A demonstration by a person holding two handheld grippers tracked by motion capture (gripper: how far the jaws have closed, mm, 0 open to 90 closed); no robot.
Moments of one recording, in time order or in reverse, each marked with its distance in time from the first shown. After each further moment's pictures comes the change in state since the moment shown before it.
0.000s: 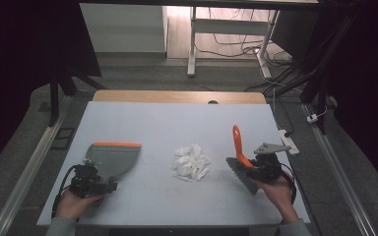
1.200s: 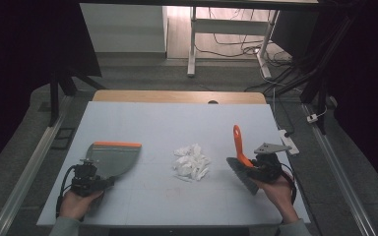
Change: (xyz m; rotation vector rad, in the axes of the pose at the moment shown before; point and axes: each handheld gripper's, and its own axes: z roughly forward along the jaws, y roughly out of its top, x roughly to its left) left arm 0.002 0.000 0.002 -0.061 -0.029 -0.083; right arm -0.001 0.000 0.000 0.001 -0.008 0.009
